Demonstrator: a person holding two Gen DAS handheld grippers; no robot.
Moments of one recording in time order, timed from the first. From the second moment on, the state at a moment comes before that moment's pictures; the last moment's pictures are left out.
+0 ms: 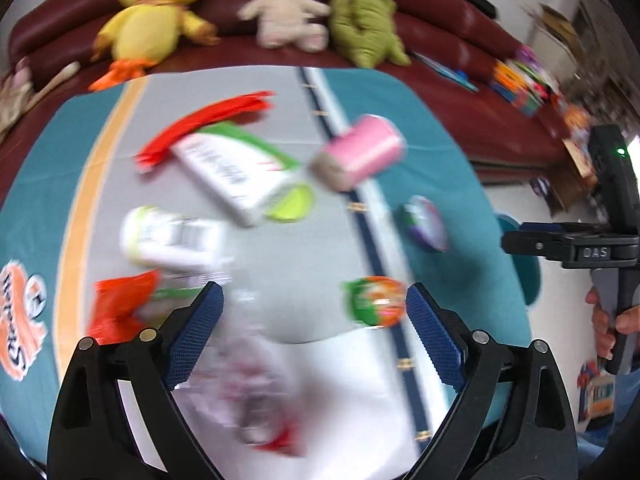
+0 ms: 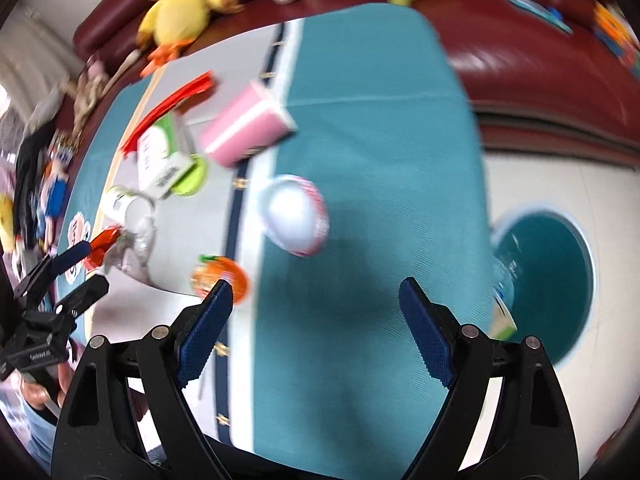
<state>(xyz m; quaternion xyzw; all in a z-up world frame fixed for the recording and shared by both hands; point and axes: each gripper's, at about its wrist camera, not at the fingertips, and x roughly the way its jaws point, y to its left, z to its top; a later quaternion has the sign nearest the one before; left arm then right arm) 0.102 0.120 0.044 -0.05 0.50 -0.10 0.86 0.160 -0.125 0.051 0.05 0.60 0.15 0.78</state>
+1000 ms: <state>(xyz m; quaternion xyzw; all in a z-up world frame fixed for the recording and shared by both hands) 0.144 0.260 -0.005 -0.19 0.53 -0.01 0.83 0.303 0.128 0.002 -0.12 0.64 0.27 0.71</state>
